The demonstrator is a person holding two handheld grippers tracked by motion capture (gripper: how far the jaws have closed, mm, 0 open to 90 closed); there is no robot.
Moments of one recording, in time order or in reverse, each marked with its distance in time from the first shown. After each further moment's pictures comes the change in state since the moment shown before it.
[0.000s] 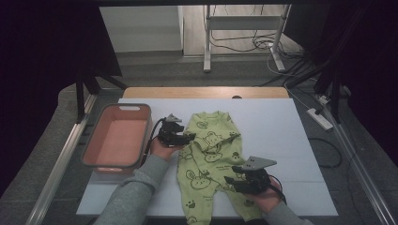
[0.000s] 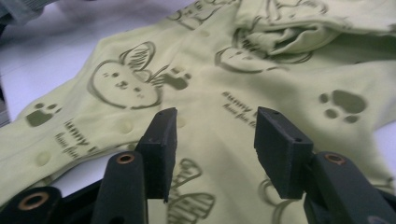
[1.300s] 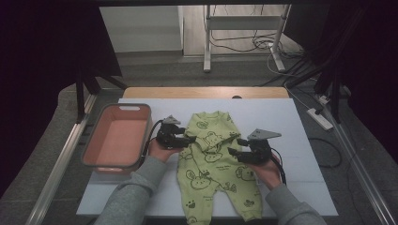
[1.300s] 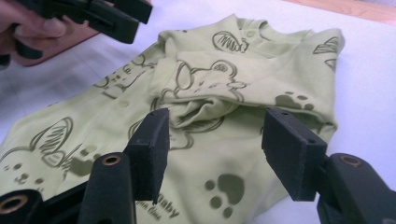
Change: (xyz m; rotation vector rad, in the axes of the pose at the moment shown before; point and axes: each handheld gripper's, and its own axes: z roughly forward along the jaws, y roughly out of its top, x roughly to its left) left arm -0.005 -0.003 -0.013 -0.015 -0.077 0.021; right arm -0.068 0.040 0.017 -0.097 -0.063 0.085
